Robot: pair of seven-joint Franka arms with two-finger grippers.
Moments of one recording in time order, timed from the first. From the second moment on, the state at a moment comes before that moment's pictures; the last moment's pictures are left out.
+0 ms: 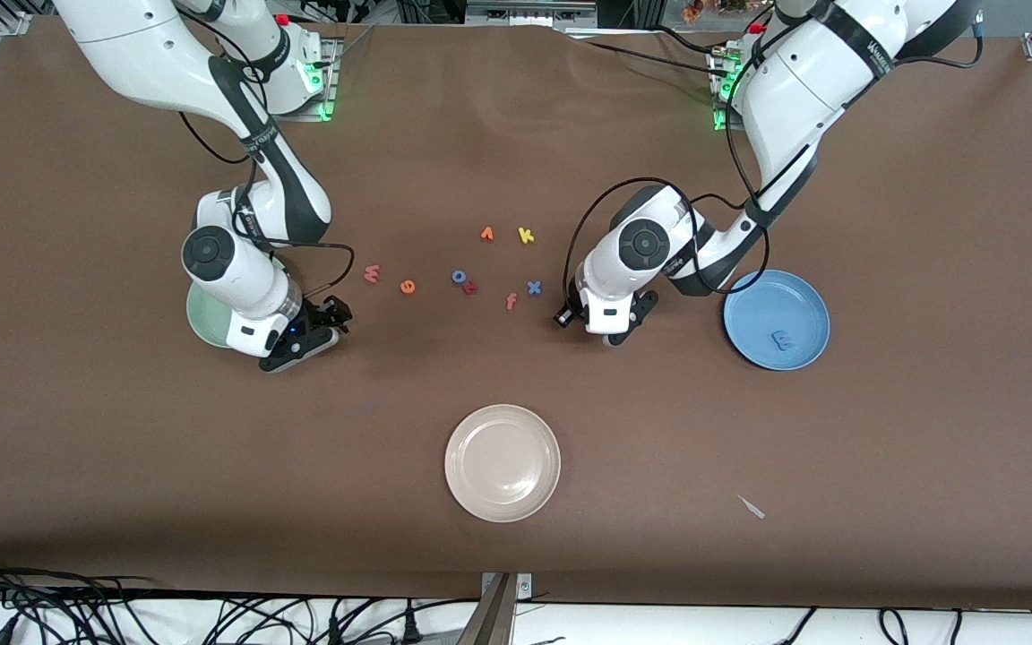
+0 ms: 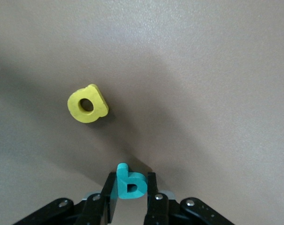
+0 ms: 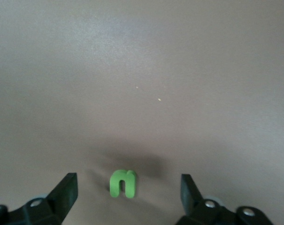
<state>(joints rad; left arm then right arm) -0.11 0.76 -0.55 -1.84 0.21 2.54 -1.57 0.19 0.50 0.08 -2.08 0.05 2.66 -0.28</state>
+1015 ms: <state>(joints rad) 0.20 0.70 -0.77 -1.74 0.21 2.10 -1.34 0.20 0.50 0.09 -2.11 0.05 2.69 -0.26</state>
